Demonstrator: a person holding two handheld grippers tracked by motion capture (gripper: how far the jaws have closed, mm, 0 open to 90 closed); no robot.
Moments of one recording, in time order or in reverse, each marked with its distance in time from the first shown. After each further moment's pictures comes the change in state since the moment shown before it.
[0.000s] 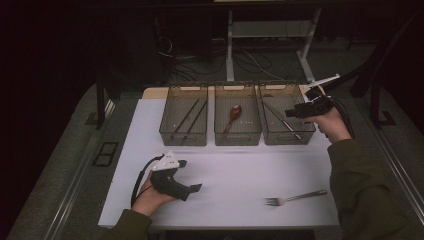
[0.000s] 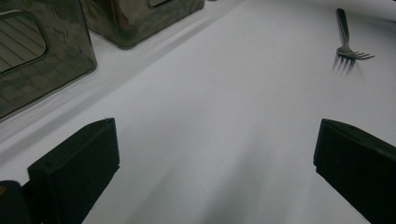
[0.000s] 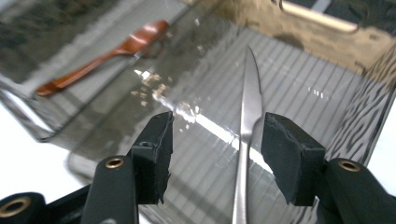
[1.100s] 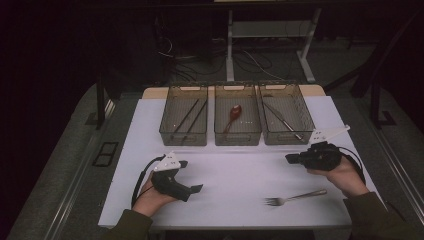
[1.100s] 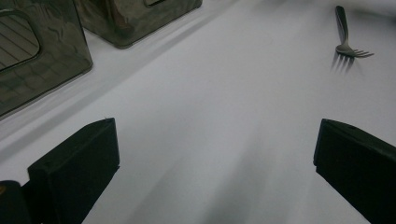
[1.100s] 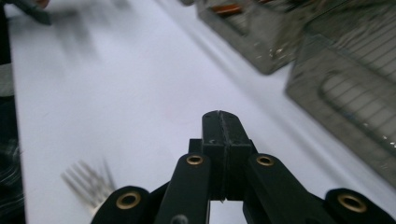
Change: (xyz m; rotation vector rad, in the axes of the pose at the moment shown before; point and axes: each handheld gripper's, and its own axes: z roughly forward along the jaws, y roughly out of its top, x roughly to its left) left arm -0.002 0.000 0.002 0.007 0.001 0.005; right arm 0.088 -0.110 -0.042 -0.030 0.285 -0.250
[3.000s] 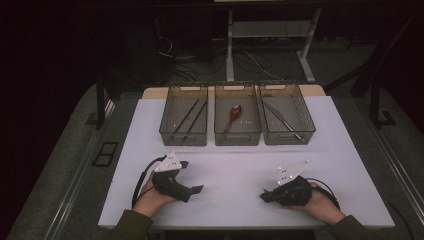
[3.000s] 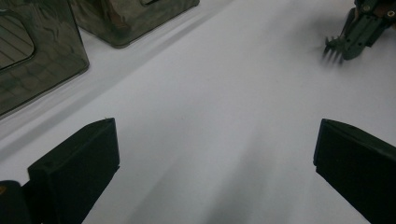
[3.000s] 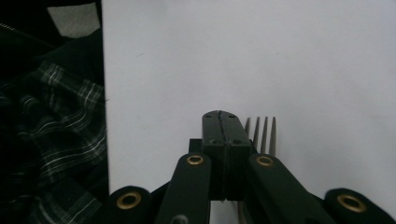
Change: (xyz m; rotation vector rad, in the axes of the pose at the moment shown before) left arm -0.002 0.000 0.001 0.006 -0.001 0.007; right arm 0.076 -0.029 0.066 0.125 0.222 -0.166
